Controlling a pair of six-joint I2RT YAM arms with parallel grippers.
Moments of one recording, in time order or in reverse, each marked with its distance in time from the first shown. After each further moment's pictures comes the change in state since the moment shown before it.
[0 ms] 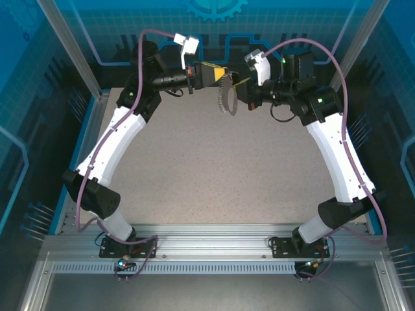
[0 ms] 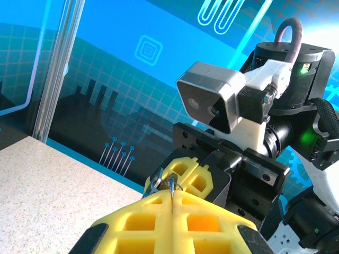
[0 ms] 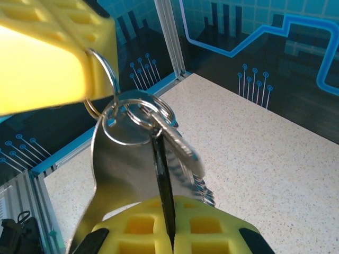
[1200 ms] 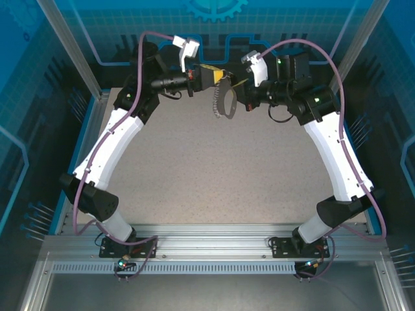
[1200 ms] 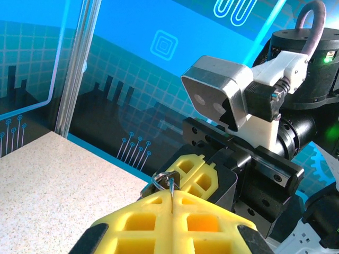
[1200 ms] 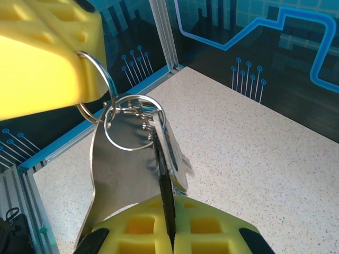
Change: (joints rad) left arm -0.009 -0.028 -0.001 -0.107 -0.064 0.097; right arm 0.027 0.017 0.022 -0.034 0.054 -0.019
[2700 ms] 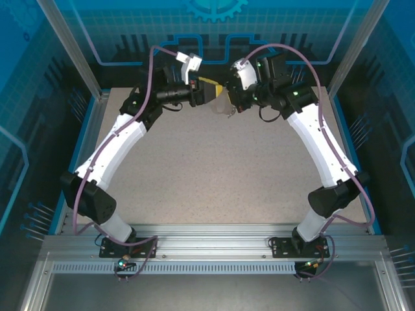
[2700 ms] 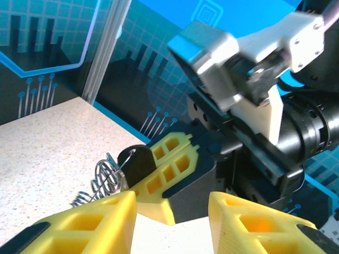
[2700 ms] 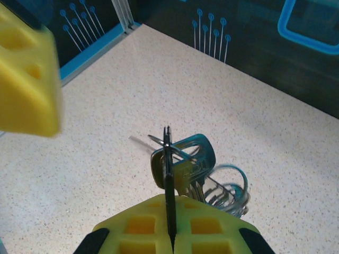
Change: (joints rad) left arm 0.000 -0.039 -0.195 0.001 -0.097 0.040; right arm 0.035 0.114 -0.024 -0.027 0.193 -0.032
